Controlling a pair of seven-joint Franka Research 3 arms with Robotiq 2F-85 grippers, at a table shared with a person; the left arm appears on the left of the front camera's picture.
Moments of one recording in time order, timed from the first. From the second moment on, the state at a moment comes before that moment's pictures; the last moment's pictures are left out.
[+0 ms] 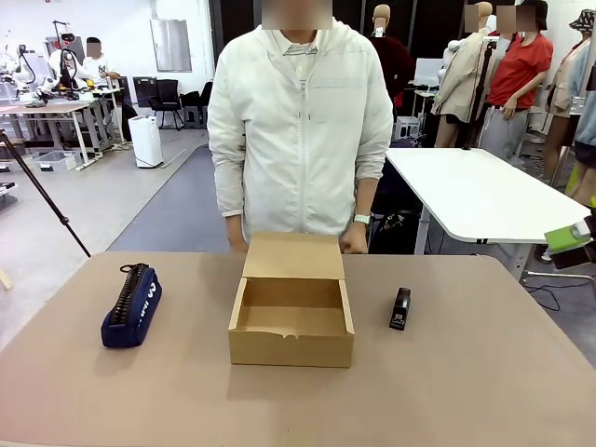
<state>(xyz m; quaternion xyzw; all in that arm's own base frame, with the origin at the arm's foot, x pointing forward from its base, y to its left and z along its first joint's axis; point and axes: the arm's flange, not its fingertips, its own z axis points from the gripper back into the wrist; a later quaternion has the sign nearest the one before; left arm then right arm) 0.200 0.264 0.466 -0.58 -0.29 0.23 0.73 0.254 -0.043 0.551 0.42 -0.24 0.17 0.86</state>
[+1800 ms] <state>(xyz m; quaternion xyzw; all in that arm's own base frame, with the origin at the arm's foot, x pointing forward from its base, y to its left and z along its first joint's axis) 0.200 0.264 0.466 -0.58 -0.29 0.23 0.73 0.291 -0.005 0.554 0.32 -0.18 0.18 0.91</state>
